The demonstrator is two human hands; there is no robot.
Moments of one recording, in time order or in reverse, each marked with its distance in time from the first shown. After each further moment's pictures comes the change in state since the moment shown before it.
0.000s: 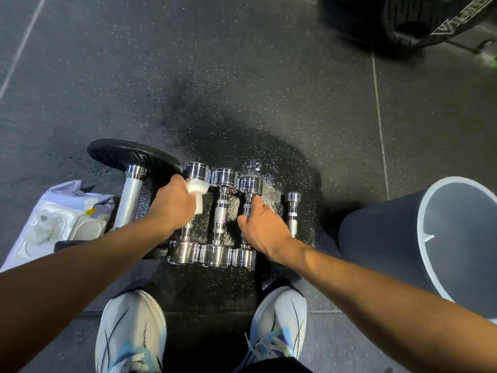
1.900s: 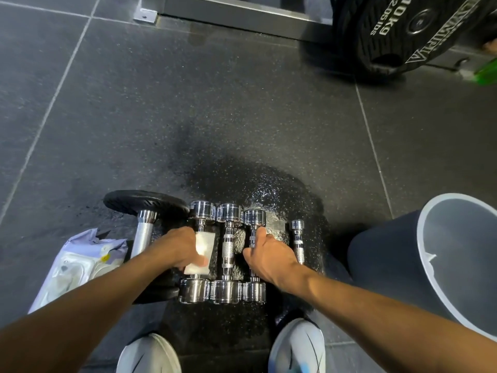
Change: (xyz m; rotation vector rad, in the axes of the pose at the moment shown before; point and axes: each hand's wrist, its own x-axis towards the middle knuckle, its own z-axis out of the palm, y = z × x) left_hand 0.004 0.005 -0.025 0.494 -0.440 0.038; right_hand -0.002 0.002 -0.018 0.068 -0.167 0.070
